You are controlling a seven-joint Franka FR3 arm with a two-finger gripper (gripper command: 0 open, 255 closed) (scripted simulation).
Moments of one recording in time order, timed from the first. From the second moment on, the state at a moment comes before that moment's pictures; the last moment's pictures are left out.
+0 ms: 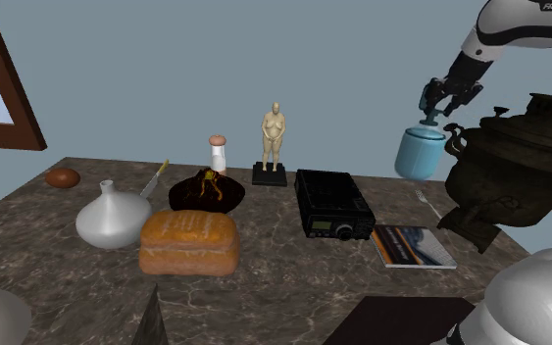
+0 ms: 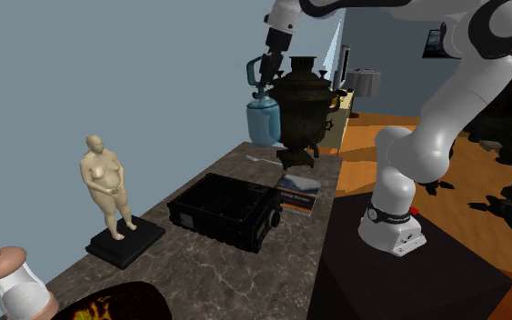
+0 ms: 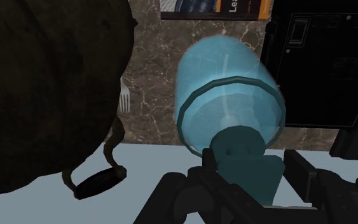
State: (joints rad) arm -0.31 -0.55 -0.29 -2.09 -0.18 1.85 0.09
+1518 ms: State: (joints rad) arm -0.29 -0.41 -0.29 -1.64 -0.14 1.54 0.05
